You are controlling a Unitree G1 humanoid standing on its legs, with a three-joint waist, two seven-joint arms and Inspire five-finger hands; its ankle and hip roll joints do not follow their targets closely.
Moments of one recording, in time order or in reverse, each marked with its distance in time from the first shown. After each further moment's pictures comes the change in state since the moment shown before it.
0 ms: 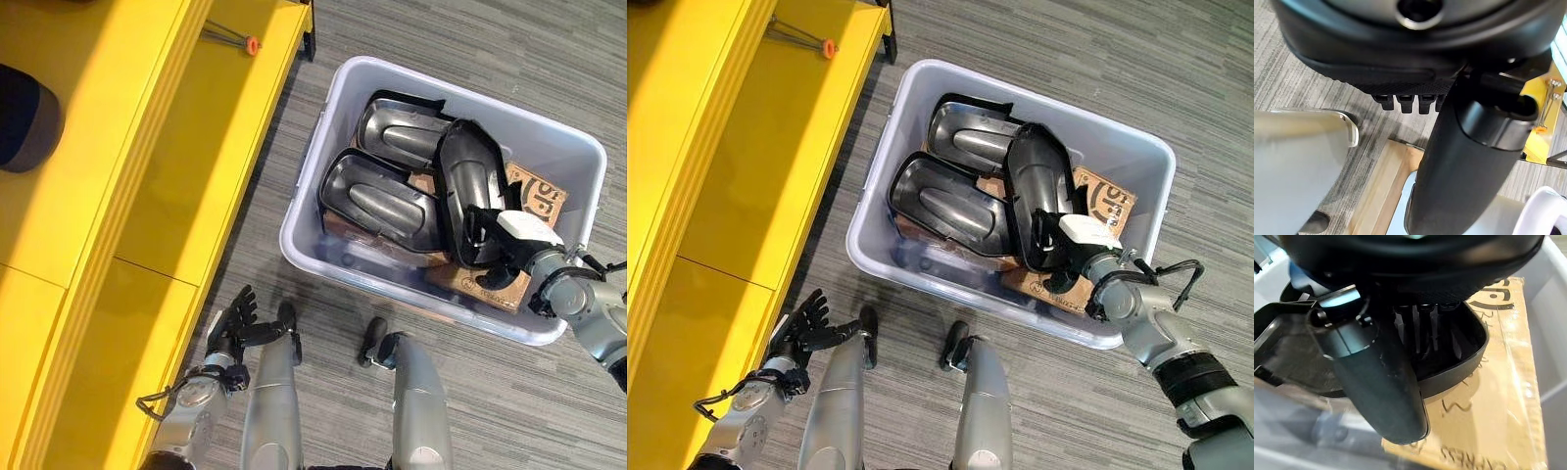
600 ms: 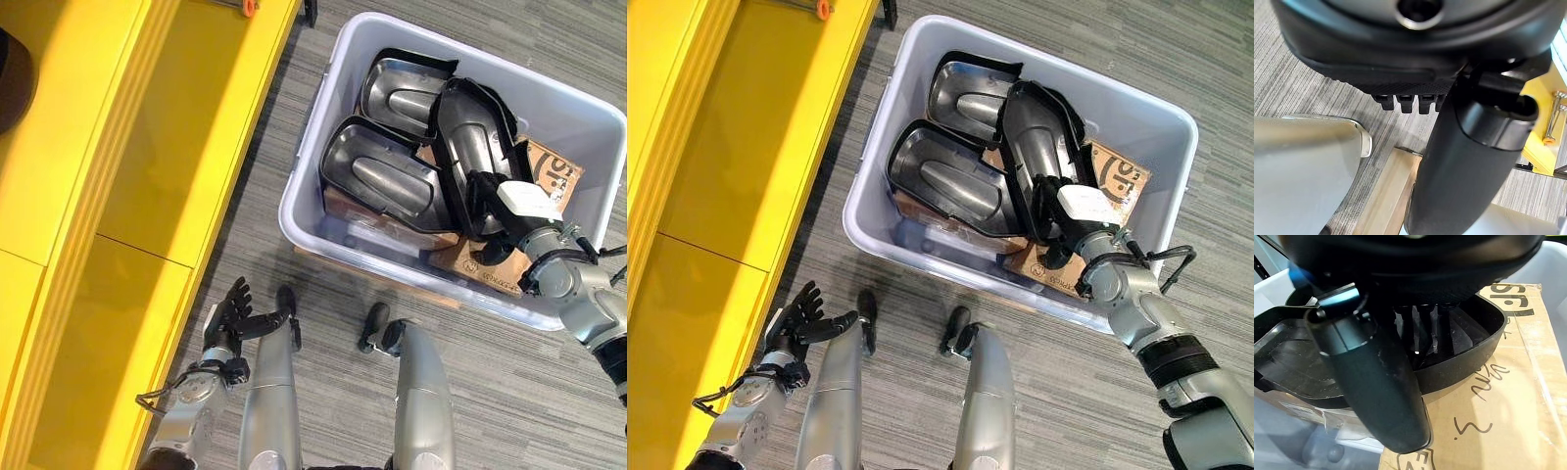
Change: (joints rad) left arm -0.014 -0.001 -0.001 -0.018 -0.005 -0.022 0.053; right arm -0.074 0.068 0.001 0.024 -0.087 0.023 -0.087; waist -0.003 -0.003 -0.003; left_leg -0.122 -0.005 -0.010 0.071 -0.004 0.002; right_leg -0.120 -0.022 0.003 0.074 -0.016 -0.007
